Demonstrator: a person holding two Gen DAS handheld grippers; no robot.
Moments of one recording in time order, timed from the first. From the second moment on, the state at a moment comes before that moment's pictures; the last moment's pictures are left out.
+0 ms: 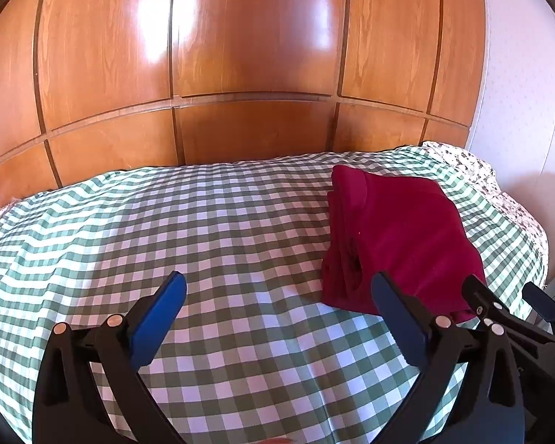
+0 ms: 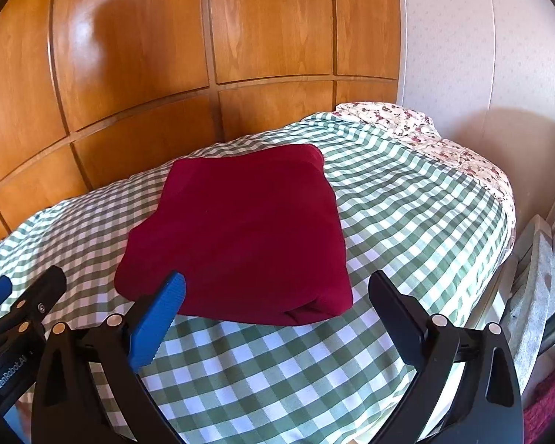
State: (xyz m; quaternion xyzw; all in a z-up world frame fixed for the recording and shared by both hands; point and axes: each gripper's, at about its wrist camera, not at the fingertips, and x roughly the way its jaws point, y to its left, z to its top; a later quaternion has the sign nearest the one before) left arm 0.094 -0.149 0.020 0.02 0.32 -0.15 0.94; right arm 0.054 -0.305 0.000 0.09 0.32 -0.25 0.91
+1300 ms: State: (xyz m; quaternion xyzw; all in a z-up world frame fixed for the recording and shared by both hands) left arm 0.094 -0.133 0.019 0.00 0.33 -0.13 0.94; right arm 0.057 -0.300 -0.009 0.09 0.33 -0.23 0.91
